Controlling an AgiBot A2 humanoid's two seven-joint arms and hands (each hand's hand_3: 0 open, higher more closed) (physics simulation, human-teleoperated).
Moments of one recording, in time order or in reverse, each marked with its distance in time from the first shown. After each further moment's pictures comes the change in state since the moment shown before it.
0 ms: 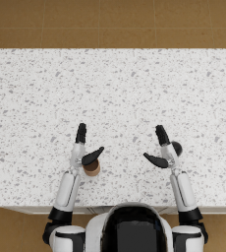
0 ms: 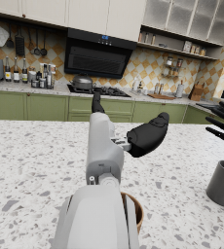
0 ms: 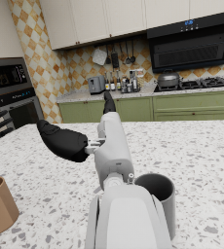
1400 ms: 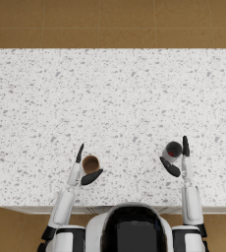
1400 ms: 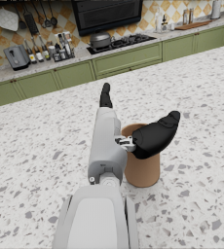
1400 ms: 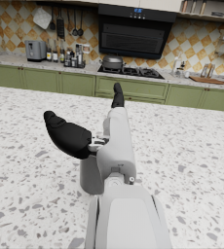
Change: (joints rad) left arm -0.376 -0.103 -0.071 -0.111 0.329 -0.101 -0.101; right arm -0.296 0.002 -0.266 0.066 0.297 -0.100 0.101
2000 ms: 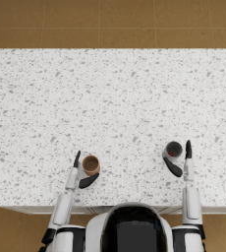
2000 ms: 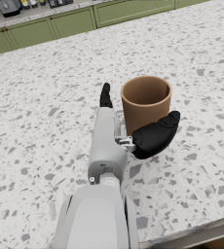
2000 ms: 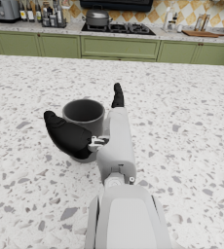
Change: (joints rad) left arm -0.032 0.026 0.016 0.194 0.002 0.000 0.000; right arm 0.001 -0.041 -0.004 -0.208 0.002 0.000 0.000
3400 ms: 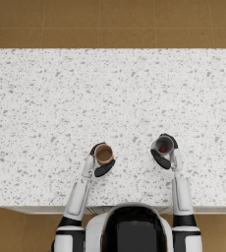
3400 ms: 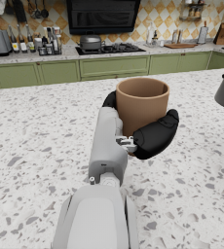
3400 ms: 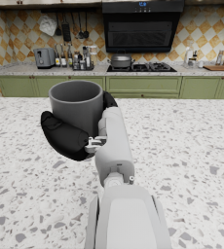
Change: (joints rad) left arm 0.222 0.223 0.093 -0.016 0.031 -0.028 -0.004; right arm 0.170 -0.101 0.101 0.057 0.031 0.078 0.004
